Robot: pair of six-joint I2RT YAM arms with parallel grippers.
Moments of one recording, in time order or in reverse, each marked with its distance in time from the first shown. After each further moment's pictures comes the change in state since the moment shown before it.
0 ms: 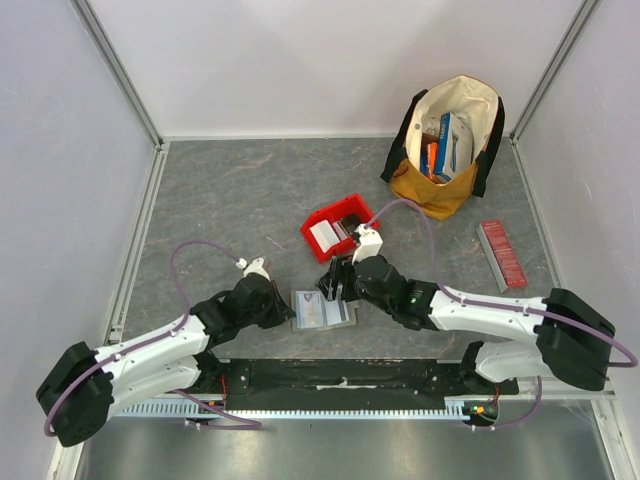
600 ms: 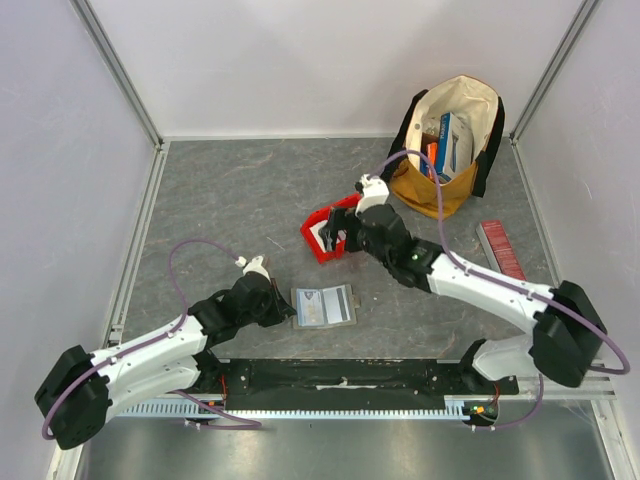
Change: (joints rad) left arm 0.000 -0.029 0.023 -0.019 -0.002 0.002; right arm -0.188 0.004 0.253 -0.132 0.047 -0.267
